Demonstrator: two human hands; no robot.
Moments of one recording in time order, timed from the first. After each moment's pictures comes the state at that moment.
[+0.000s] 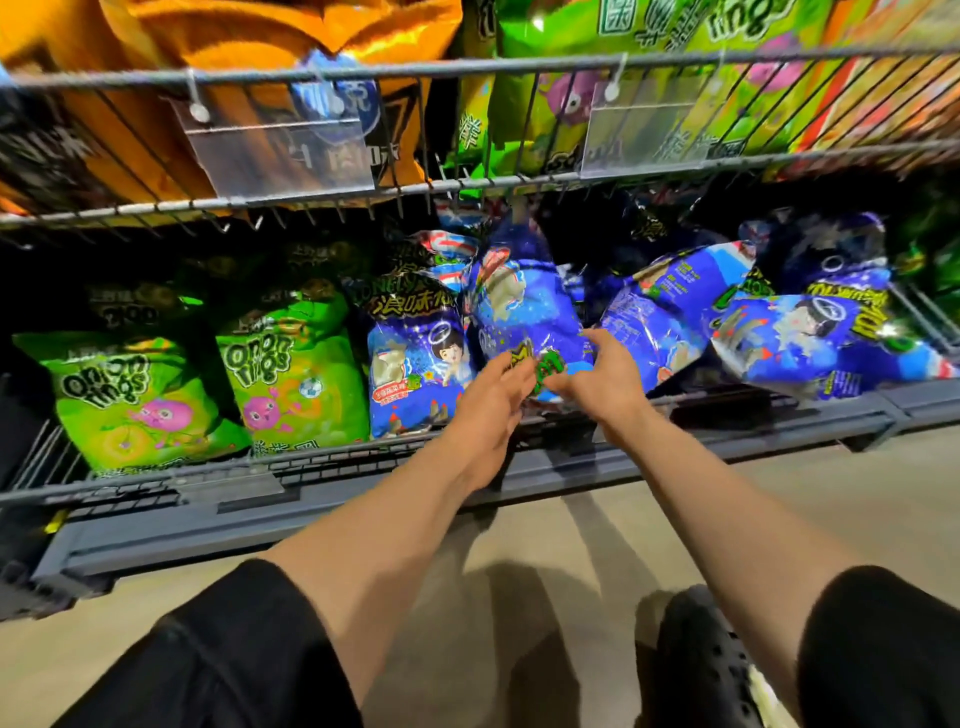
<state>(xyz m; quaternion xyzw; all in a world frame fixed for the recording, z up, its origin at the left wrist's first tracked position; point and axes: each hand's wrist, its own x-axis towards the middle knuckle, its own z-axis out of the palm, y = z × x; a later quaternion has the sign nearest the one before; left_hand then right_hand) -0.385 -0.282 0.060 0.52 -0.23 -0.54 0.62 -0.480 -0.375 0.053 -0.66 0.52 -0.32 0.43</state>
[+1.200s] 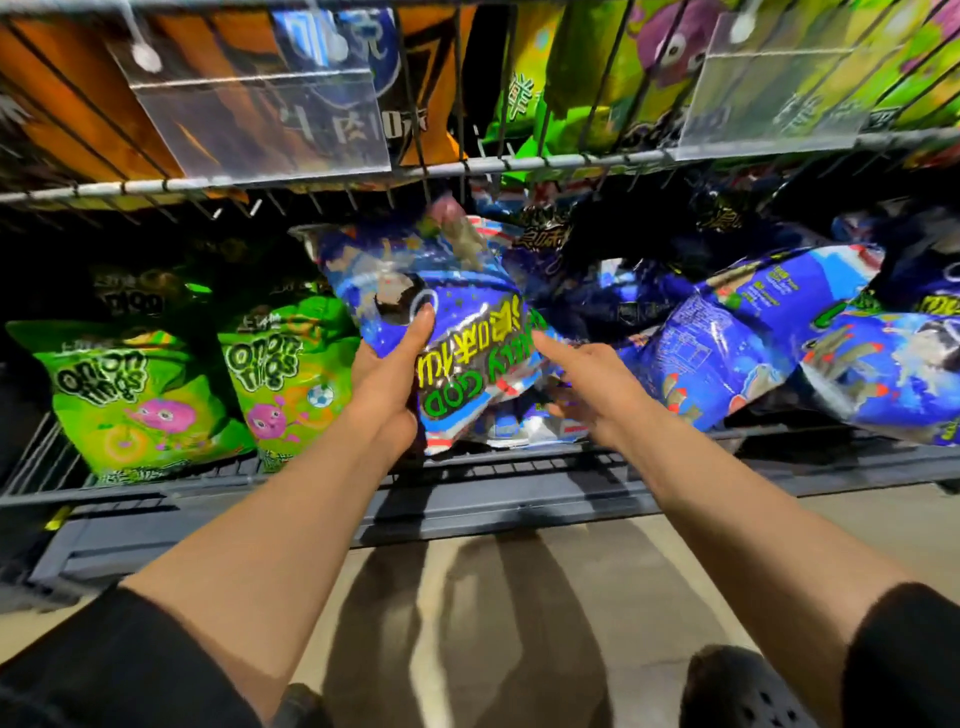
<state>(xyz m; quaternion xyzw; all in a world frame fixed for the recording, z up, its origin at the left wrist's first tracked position) -0.270 -0.301 0.049 0.51 -0.07 -0.38 0.77 -0.413 -0.412 0.030 -0.51 0.49 -0.26 0.66</state>
